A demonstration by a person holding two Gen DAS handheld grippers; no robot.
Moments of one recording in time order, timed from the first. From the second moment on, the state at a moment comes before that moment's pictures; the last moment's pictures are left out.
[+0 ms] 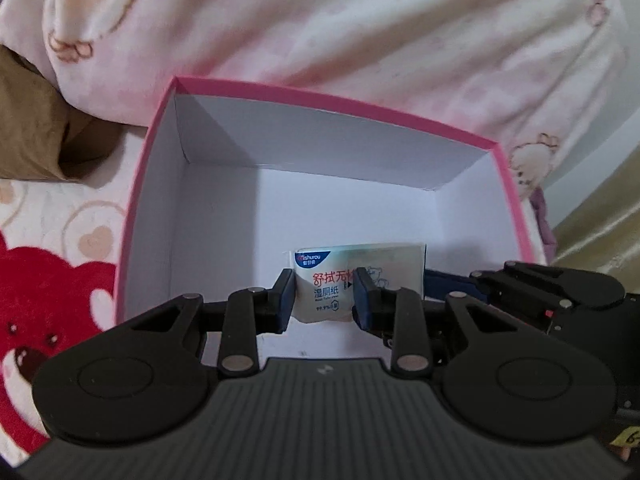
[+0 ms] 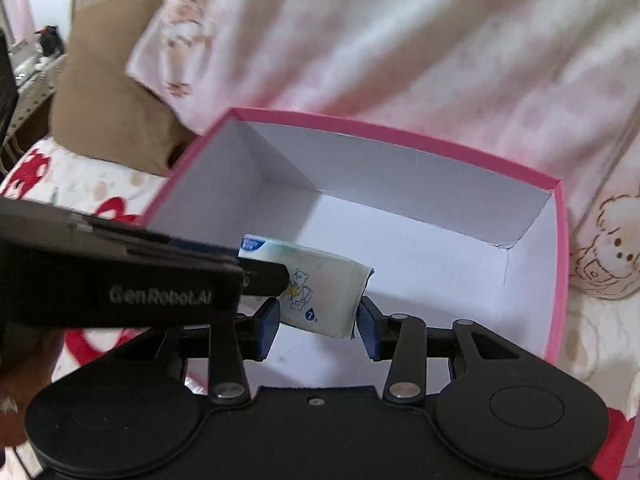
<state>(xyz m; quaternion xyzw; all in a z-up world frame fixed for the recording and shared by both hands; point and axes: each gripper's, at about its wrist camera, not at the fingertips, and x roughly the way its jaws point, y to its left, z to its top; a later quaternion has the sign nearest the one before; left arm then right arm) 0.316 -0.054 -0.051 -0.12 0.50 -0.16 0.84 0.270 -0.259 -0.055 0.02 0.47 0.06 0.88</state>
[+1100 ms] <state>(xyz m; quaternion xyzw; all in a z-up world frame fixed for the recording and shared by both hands) 0.207 -0.035 0.058 -0.01 0.48 -0.21 0.85 0.152 -0.279 0.072 0.02 0.47 0.10 0.88</state>
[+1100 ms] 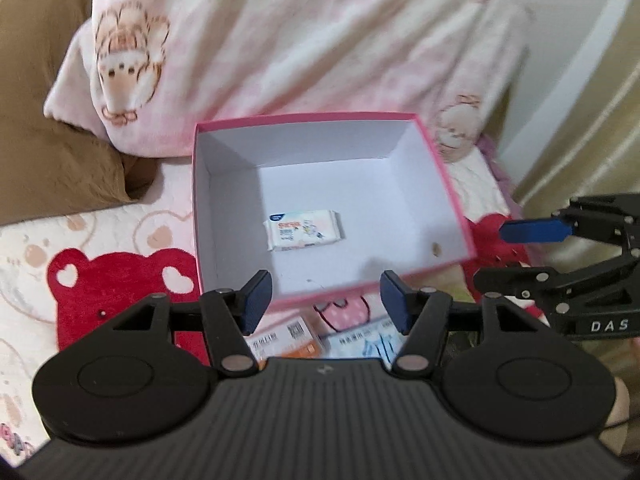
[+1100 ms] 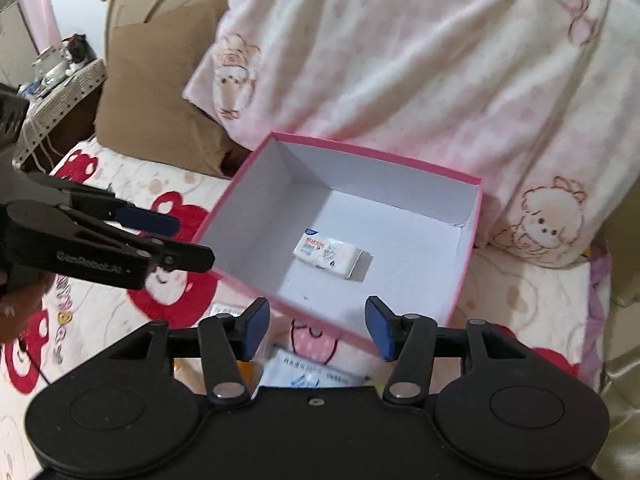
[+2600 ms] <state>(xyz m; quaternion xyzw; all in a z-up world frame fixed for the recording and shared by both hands) 0.054 -0.096 -0.095 -0.05 0.51 -0.26 0.82 0.003 -0.237 -0.107 -0.07 0.44 0.10 0.89</state>
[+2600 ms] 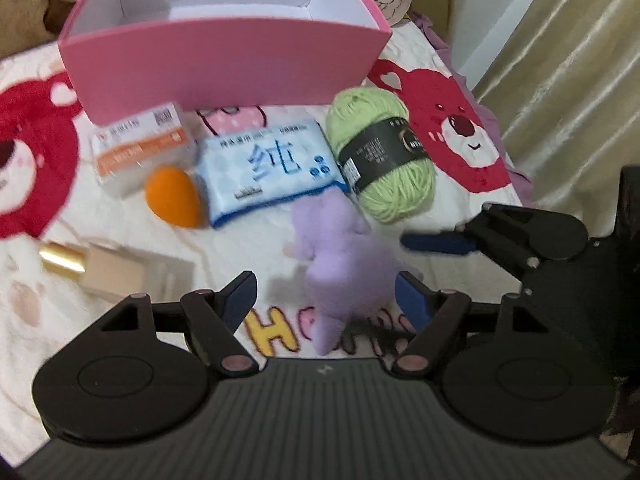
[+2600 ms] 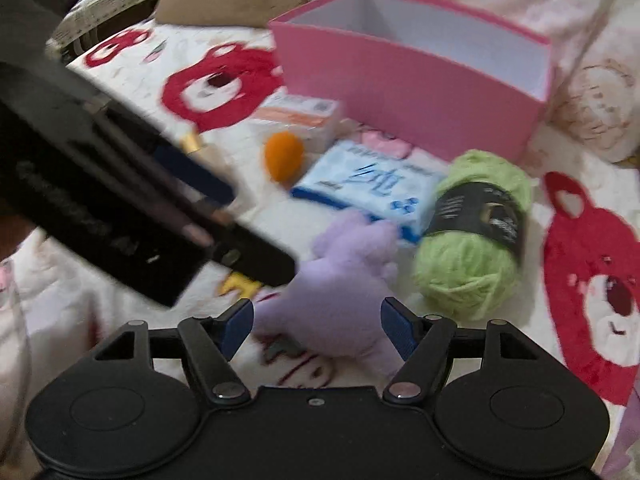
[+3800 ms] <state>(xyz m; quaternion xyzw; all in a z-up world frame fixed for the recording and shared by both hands) 0.027 -0.091 -0.123 -0.12 0.48 -0.25 0.83 -0.016 -0.215 -0.124 -0.05 0.44 0.07 0.90</state>
